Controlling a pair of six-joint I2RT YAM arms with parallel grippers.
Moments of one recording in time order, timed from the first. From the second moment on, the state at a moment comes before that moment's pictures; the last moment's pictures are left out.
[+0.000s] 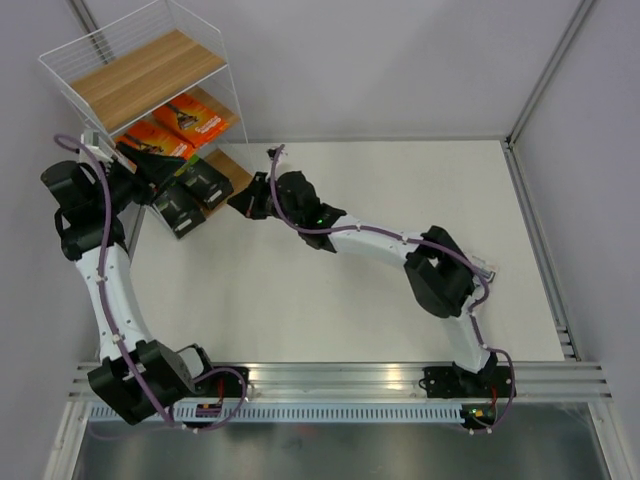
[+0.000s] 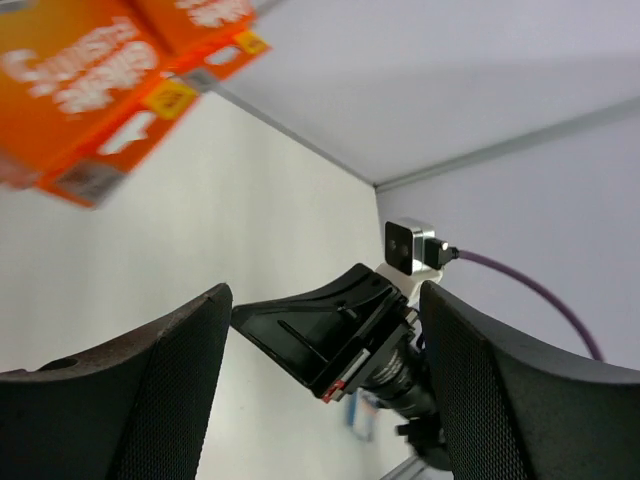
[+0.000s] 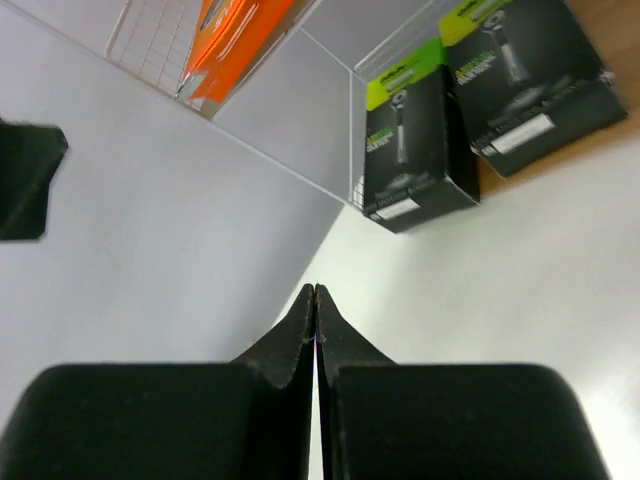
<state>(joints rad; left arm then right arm) 0.54 1.17 1.18 -0.25 0.92 -0.80 0.92 2.16 1.75 0.35 -0.07 0.82</state>
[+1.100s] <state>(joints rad) 0.05 1.42 1.56 -0.66 0.16 0.26 0.75 1.83 1.32 0.28 -0.08 0.64</state>
